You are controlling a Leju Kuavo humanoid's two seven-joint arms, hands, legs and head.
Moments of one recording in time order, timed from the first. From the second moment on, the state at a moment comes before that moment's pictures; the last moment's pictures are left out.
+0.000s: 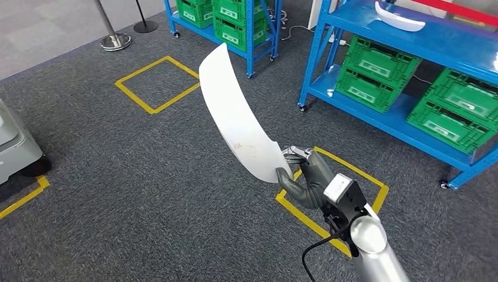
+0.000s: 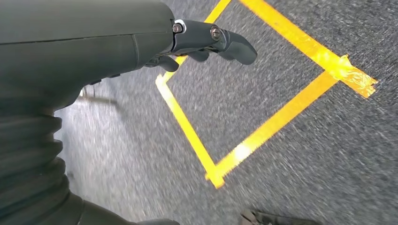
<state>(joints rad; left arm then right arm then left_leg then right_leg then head) -0.08 -0.10 1.02 -0.19 -1.19 0.08 -0.05 -0.01 -0.10 0.06 -1.79 0.16 0.29 -0.43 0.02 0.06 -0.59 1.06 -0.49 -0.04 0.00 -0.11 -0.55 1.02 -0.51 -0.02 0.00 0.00</state>
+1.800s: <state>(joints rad) -0.06 -0.05 1.07 -0.19 -1.04 0.05 -0.12 0.13 -0.09 0.05 -1.81 0.12 0.28 -0.58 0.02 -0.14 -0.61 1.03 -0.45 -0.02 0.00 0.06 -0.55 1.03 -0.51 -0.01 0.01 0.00</state>
